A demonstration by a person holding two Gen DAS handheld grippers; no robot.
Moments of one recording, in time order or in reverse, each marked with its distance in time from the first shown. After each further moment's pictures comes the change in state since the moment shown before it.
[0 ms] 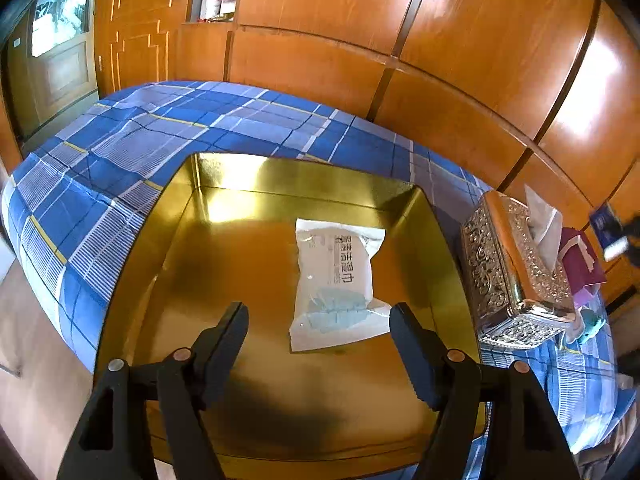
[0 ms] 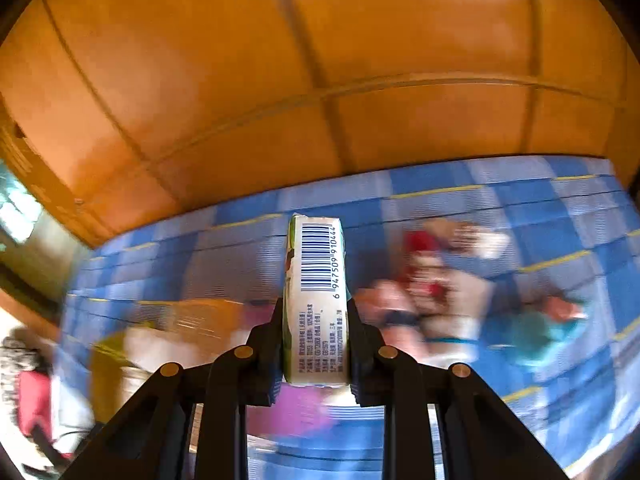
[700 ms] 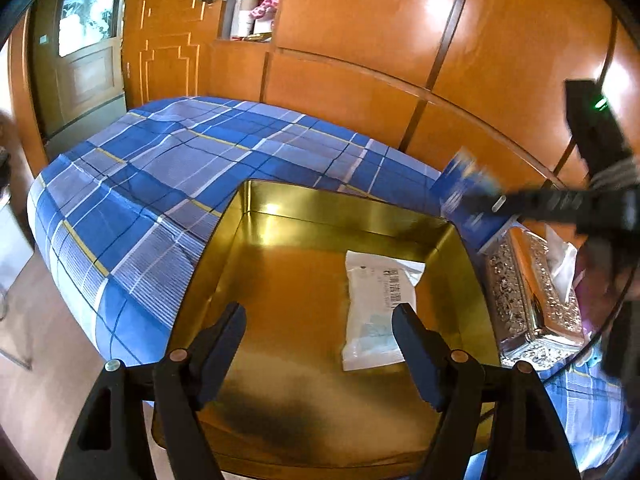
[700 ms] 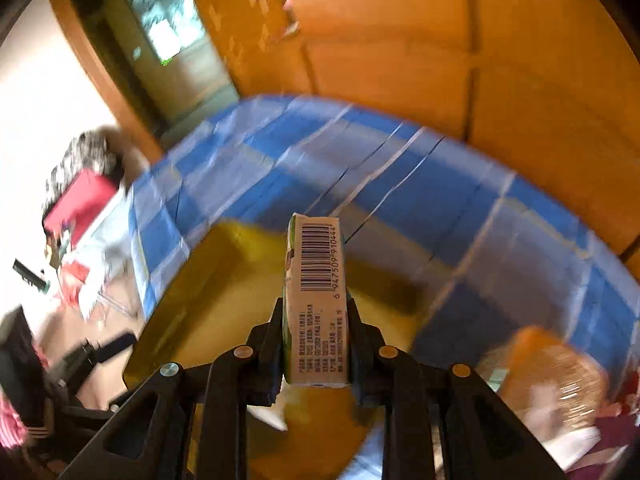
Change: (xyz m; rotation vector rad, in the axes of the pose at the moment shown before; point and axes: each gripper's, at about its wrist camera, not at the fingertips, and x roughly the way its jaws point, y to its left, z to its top) left arm -0.020 0.036 0.009 -0.049 -0.073 0.073; right arm 0.121 0.282 -0.100 -0.673 0.267 0.339
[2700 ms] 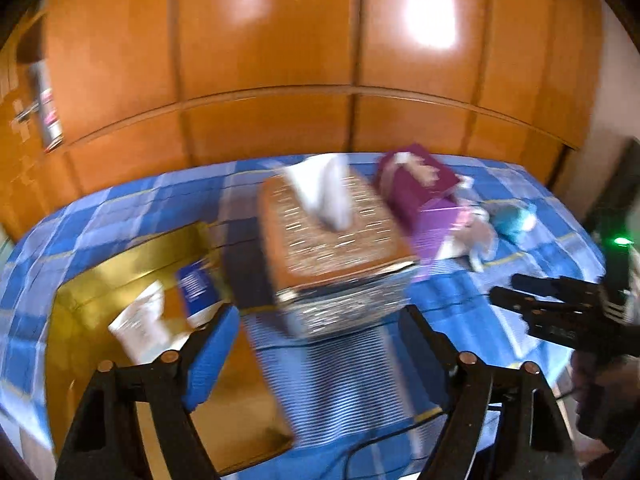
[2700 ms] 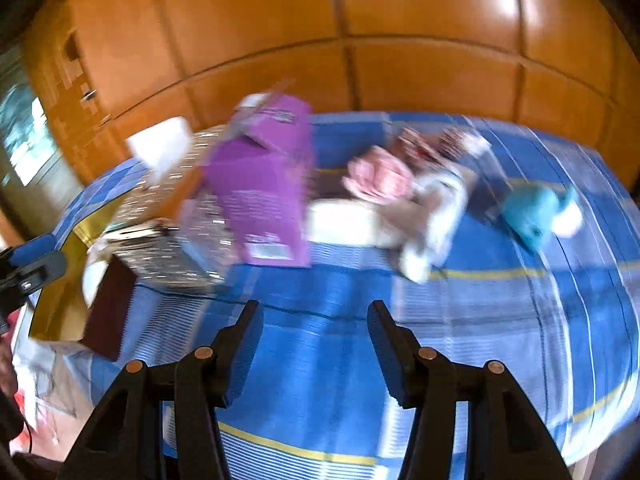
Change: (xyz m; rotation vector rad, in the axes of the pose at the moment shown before) left arm -0.029 -0.223 -0.054 0.589 0.004 -0.323; right arm -0.159 -0.132 -0.303 0.525 -0.282 -0.439
